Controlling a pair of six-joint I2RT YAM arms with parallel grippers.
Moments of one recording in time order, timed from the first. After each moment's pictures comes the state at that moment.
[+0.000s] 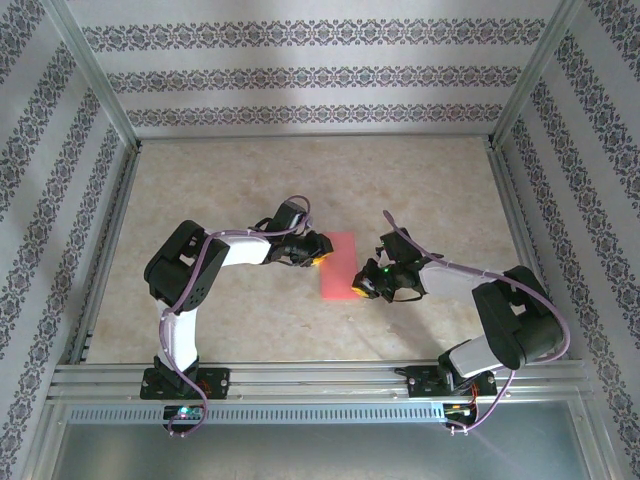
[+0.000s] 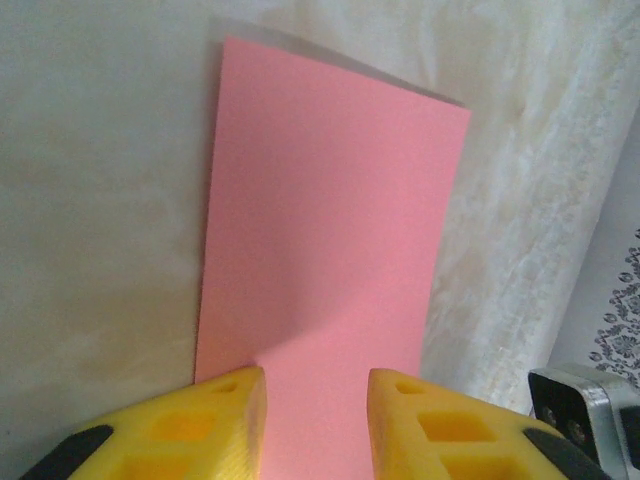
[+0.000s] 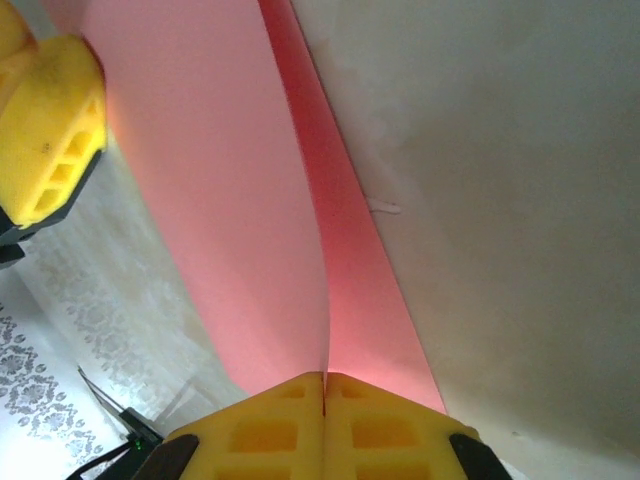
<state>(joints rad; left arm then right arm) -0.55 1.96 1.05 0.08 0.49 -1.03 0.44 1.47 0.59 -0.21 -0.56 1.01</state>
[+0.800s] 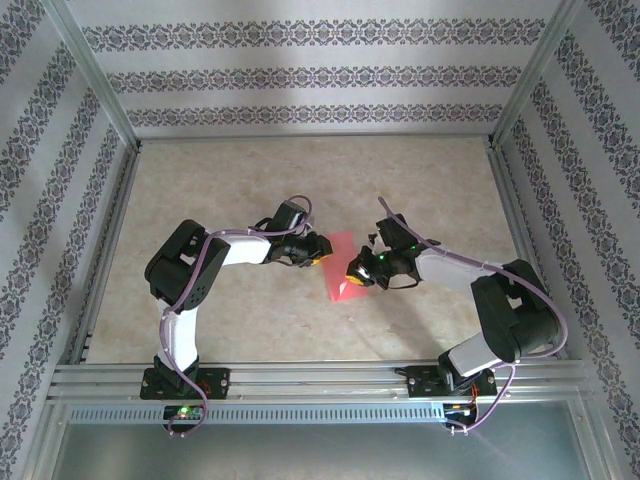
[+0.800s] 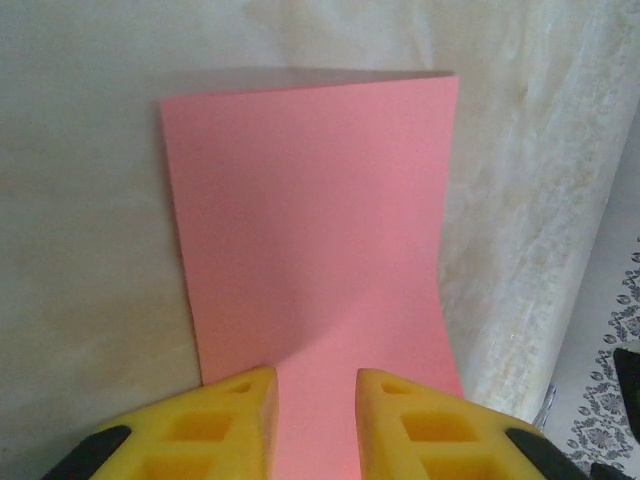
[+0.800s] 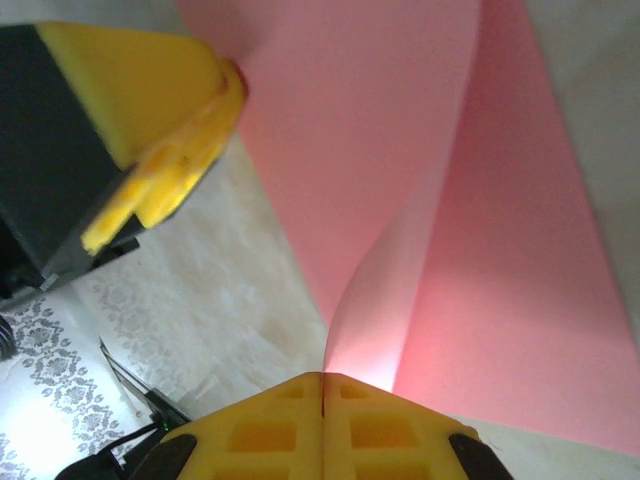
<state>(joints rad) -0.55 1.97 1.05 0.07 0.50 -0.97 0.43 1.53 0.73 -0.25 -0.61 0.96</state>
